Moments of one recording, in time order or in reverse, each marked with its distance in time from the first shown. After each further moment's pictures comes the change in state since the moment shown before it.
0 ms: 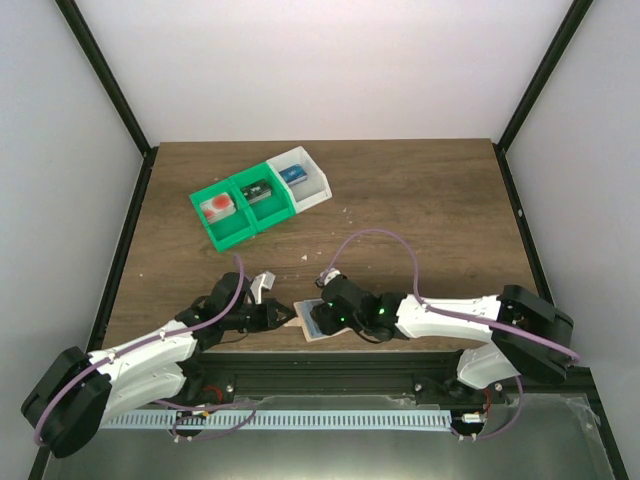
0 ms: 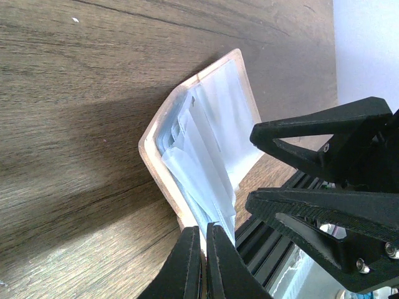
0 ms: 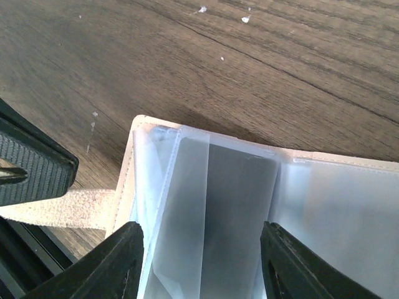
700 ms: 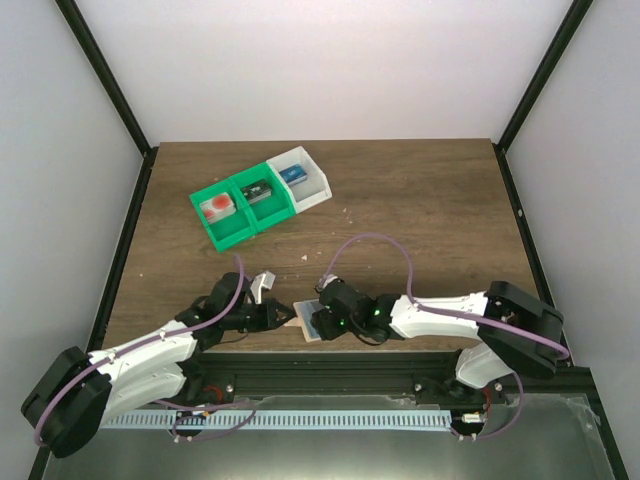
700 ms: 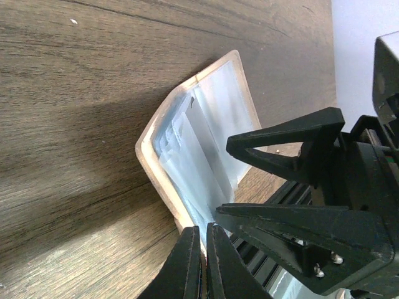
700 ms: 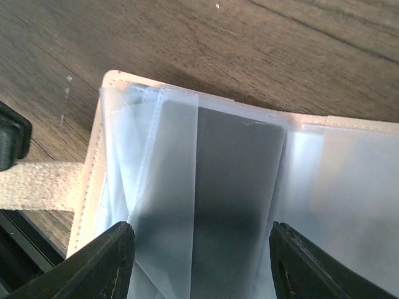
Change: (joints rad) left arm 0.000 0.000 -0.002 0.007 0.000 0.000; right arm 0.001 0.046 -0.013 -0.002 -0.039 0.008
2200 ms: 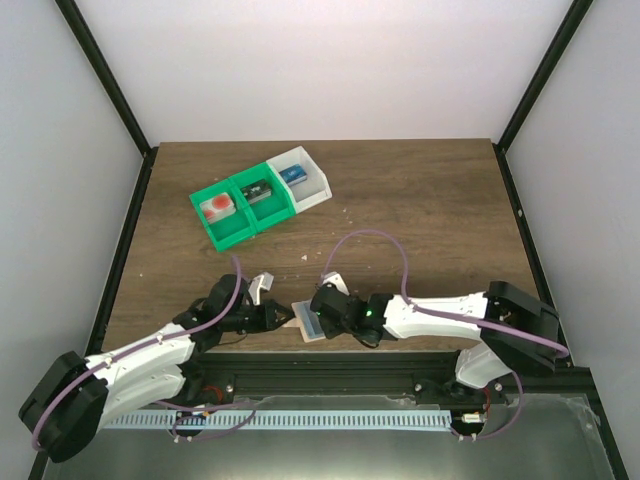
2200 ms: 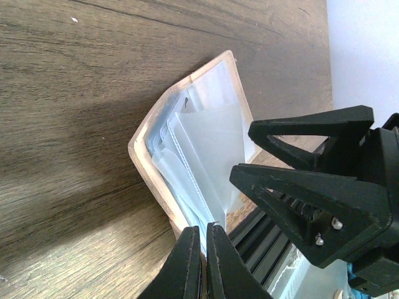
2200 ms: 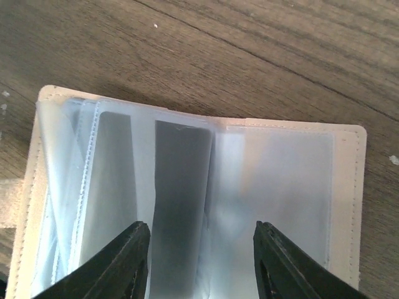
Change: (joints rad) left arm 0.000 -0.033 -0.017 -0.001 0.000 -0.007; right arm 0.064 0.034 0.097 -0.194 0.221 0.053
